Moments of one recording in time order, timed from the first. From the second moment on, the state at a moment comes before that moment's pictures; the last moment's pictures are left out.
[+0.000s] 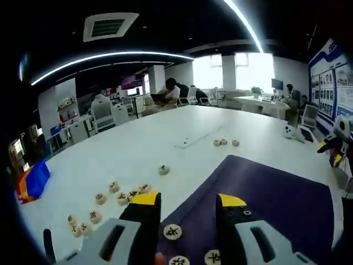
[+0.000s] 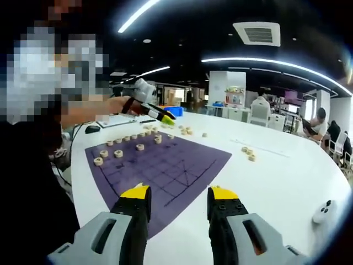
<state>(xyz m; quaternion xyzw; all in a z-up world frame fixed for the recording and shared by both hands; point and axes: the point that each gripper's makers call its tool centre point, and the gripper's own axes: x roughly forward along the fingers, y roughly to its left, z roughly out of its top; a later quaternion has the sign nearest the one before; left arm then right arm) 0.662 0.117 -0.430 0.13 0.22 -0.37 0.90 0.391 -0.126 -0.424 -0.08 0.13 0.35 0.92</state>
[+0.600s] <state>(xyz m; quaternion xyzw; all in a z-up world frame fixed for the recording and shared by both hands) 0.760 0.069 -0.489 0.10 0.29 -0.32 0.90 0.379 -0.155 -0.423 -0.08 0.14 0.30 0.94</state>
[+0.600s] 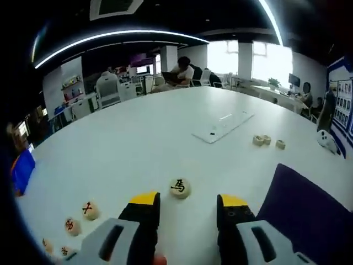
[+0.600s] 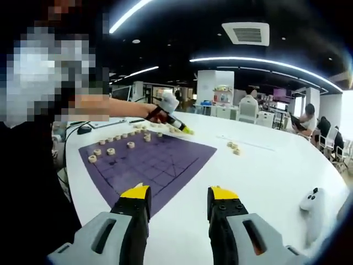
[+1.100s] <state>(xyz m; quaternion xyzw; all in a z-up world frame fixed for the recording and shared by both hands) 0.770 0.075 -0.495 0.09 0.29 -0.30 0.91 0.375 -0.159 -0.423 -0.08 0.14 0.30 0.94</state>
